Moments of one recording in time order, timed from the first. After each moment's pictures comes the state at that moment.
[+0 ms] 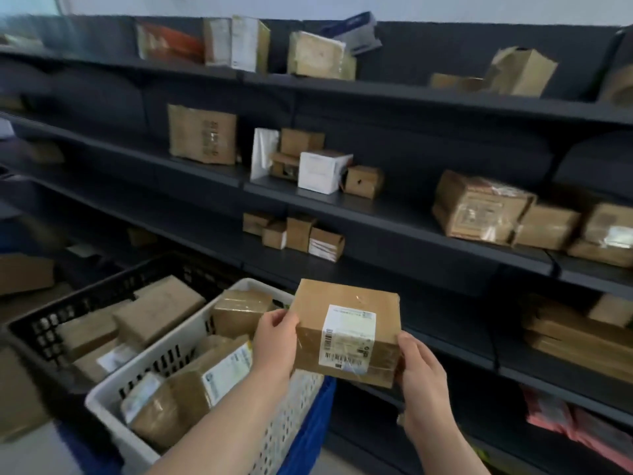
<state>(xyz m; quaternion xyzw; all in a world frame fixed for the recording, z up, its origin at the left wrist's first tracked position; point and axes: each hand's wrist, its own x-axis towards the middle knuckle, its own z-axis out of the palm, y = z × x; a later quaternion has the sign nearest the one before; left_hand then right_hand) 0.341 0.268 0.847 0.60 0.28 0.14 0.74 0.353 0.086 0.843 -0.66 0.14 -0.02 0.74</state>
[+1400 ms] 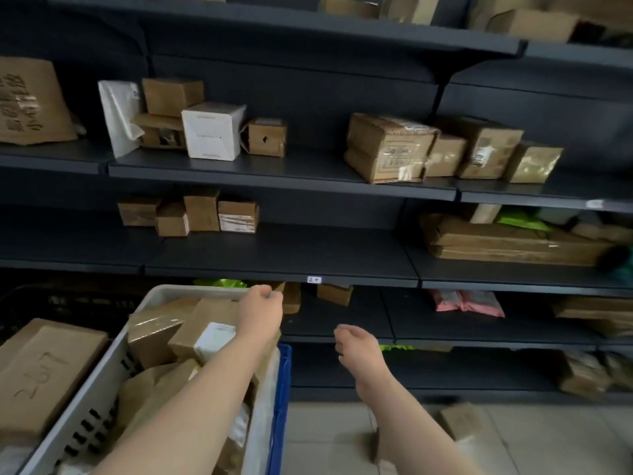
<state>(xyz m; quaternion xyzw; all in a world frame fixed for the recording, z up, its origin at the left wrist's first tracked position) 0.453 0.315 0.830 0.80 0.15 -0.02 0.57 0.402 0.162 0.783 -0.70 0.28 0.05 0.65</state>
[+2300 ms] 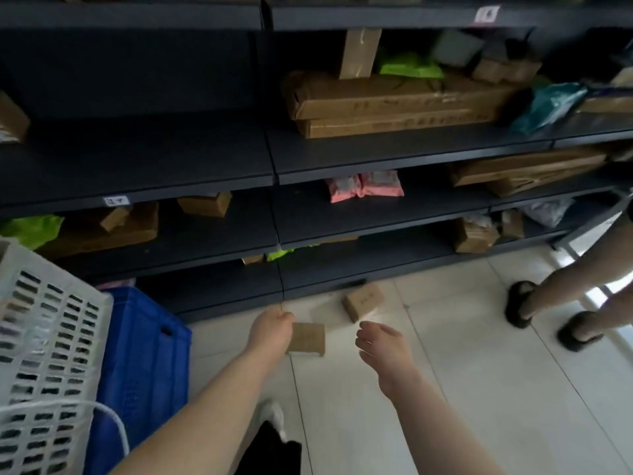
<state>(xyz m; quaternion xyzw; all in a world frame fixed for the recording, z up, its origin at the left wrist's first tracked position) 0.385 -0.070 0.641 0.83 0.12 -0.30 0.46 0.290 -0.229 0.619 -0.54 0.51 0.03 0.67</state>
